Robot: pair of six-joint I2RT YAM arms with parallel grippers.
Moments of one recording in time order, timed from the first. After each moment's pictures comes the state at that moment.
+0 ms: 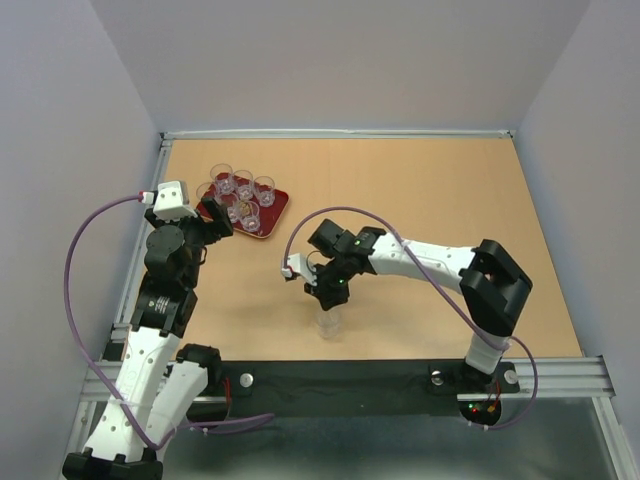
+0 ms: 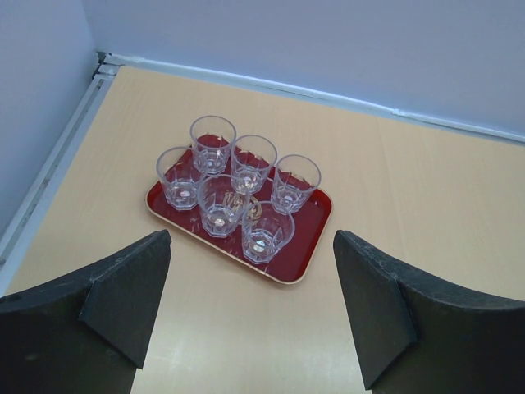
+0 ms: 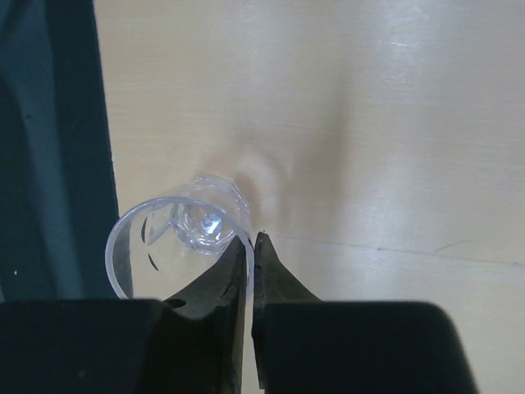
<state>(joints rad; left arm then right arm) -0.19 0.62 0.70 -0.15 -0.23 -0.22 0.96 1.78 1.28 -0.68 -0.51 -0.49</state>
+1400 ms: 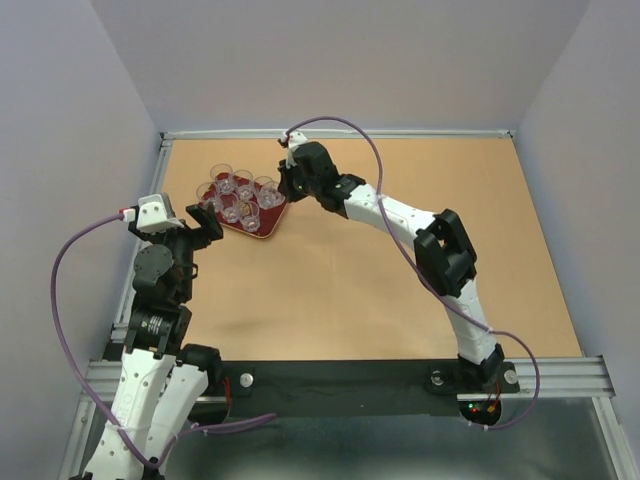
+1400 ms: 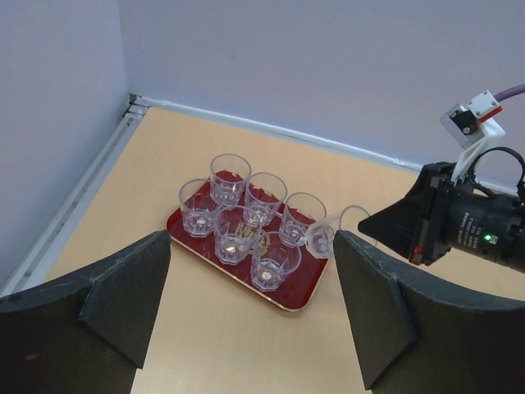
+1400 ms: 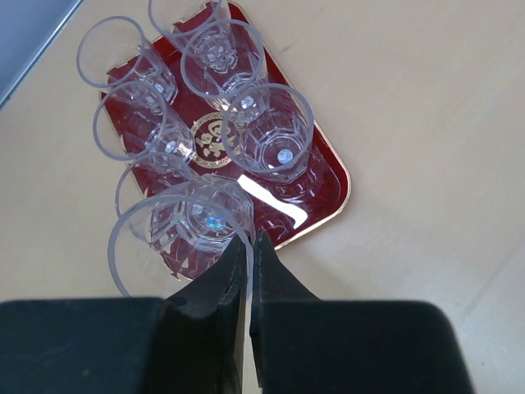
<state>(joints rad) -0.19 0.51 0.68 -0.14 -0.31 -0.22 0.76 2.19 1.90 -0.14 0.01 0.22</state>
